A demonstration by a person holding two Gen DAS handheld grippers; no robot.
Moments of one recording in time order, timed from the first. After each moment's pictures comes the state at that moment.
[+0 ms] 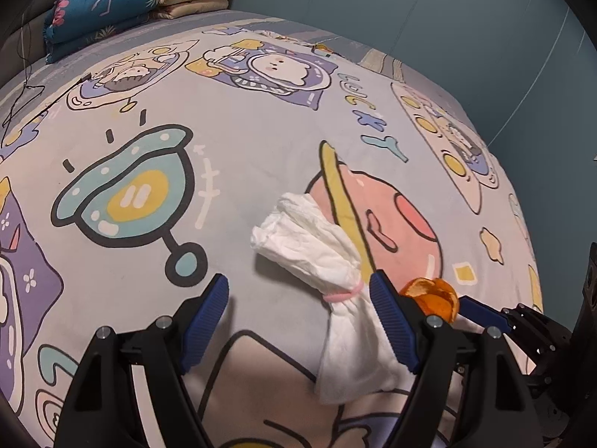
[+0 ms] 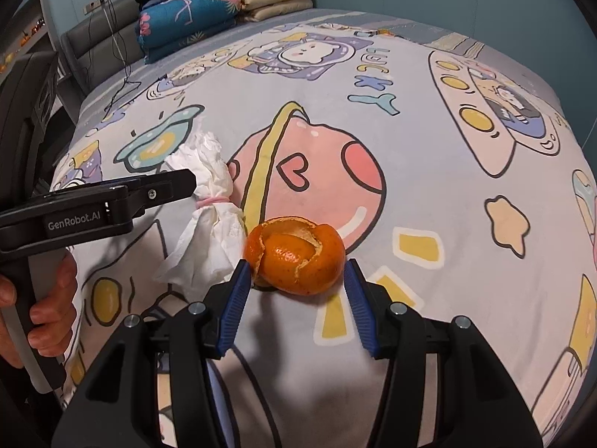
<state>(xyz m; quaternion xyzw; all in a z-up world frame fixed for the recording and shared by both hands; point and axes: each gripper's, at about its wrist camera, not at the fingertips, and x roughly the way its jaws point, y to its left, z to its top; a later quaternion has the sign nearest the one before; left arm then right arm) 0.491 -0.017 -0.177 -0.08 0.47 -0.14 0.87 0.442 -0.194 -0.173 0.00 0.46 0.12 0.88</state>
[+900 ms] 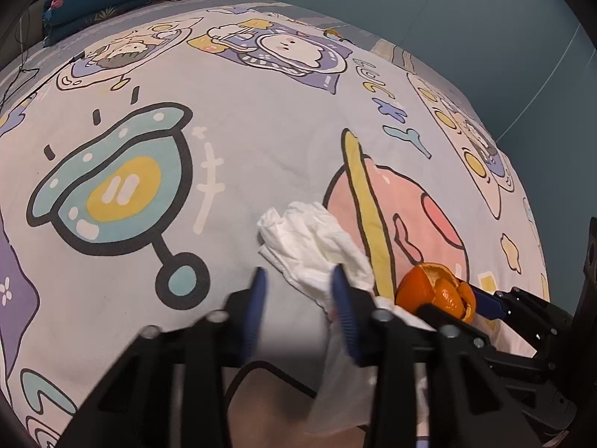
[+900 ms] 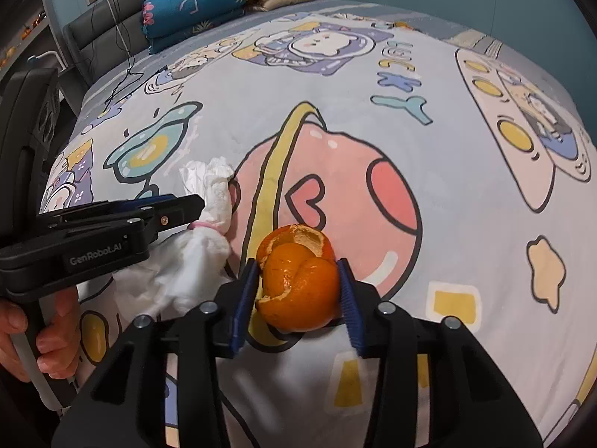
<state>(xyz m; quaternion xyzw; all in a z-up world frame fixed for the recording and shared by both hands) 0.518 -0.013 -0.202 -0.09 0.49 -0.14 0.86 0.486 -0.177 -0.185 -0.01 0.47 0.14 0.87</state>
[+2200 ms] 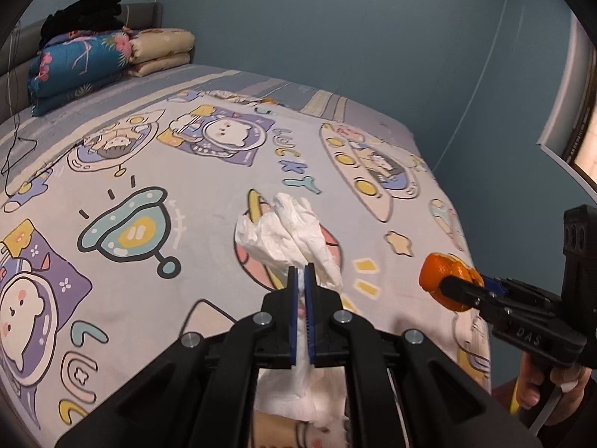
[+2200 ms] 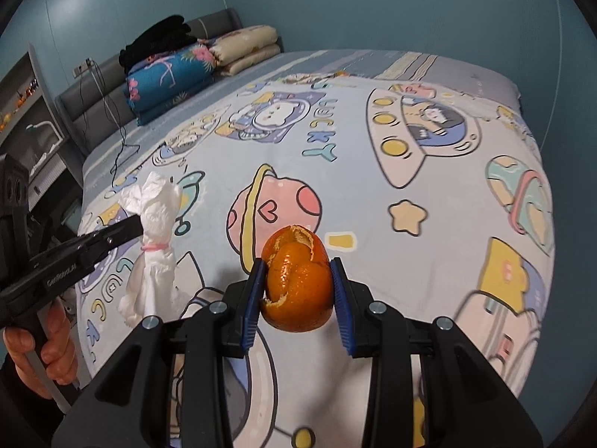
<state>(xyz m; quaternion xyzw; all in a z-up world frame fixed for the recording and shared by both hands) 0.383 -0.035 -0.081 -0.06 0.37 -0.21 0.91 0.350 -0.262 -0.077 0.08 0.39 0.08 0.91</state>
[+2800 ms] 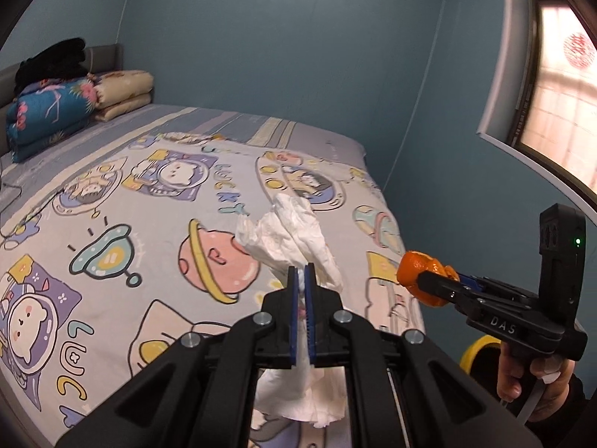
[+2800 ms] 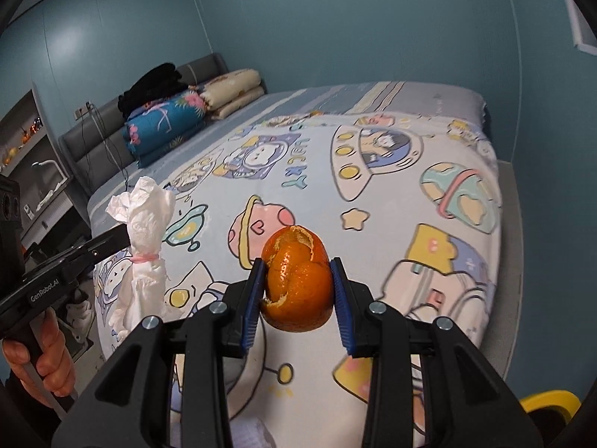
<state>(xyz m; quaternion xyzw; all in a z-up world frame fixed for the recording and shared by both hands) 0.277 -0.084 -0.011 -0.03 0.30 -0.27 0.91 0.233 -0.313 -0.024 0.12 0.32 0.04 0.94</state>
